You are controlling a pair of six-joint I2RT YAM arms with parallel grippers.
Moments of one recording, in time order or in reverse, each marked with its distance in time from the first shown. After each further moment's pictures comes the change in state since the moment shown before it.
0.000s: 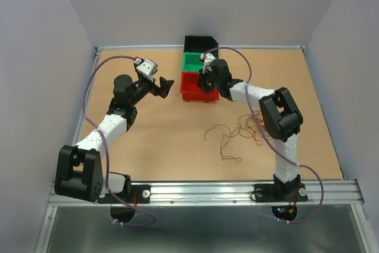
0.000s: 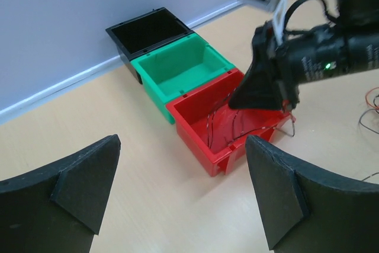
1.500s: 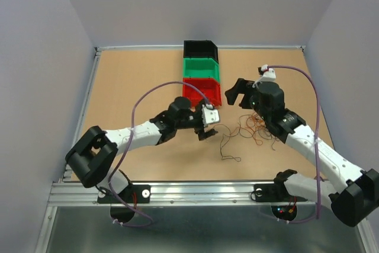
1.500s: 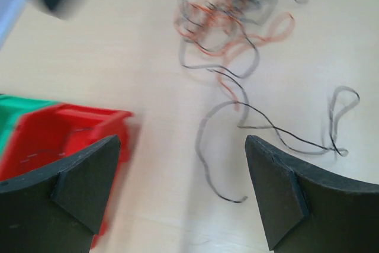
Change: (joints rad) left arm -0.555 0.128 0.014 -0.149 0.044 0.363; right arm 0.030 -0.948 -0.533 -0.340 0.372 0.381
